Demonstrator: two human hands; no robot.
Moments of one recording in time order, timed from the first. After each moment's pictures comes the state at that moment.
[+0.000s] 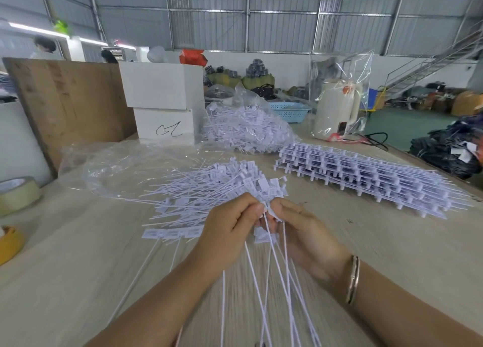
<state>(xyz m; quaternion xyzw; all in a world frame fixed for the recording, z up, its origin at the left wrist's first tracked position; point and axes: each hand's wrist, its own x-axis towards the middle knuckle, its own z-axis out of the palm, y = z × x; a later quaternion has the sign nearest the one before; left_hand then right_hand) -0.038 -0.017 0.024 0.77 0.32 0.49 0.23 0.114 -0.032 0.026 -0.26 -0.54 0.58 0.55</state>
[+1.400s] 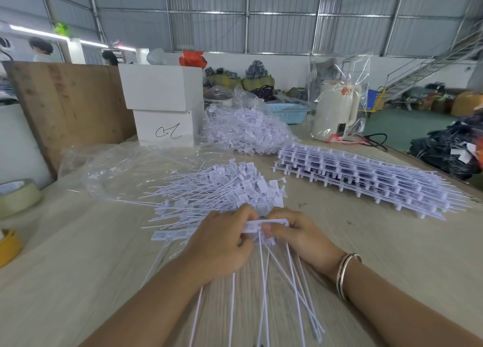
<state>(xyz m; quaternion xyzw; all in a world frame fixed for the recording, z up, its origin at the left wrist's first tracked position) -0.052 -0.010 0.017 0.87 0.40 0.28 0.05 0.127 -0.027 0.022 -0.46 -0.70 0.35 0.43</state>
